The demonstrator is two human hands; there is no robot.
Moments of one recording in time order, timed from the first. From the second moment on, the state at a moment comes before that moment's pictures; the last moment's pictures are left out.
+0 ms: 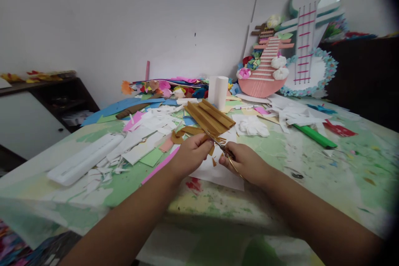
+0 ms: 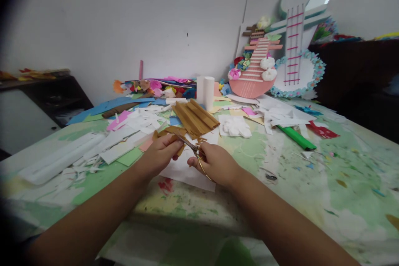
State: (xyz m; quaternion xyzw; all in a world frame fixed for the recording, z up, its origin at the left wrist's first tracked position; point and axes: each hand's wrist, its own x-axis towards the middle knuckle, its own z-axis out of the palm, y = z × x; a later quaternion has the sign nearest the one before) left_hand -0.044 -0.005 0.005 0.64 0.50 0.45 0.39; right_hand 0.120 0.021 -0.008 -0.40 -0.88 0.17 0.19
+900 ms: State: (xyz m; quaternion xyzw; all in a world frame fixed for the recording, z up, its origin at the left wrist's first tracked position) left_hand -0.045 -0.006 0.012 0.59 0.47 0.46 0.48; right_hand 0.120 0.020 -0.003 -0.42 -0.88 0.17 0.16
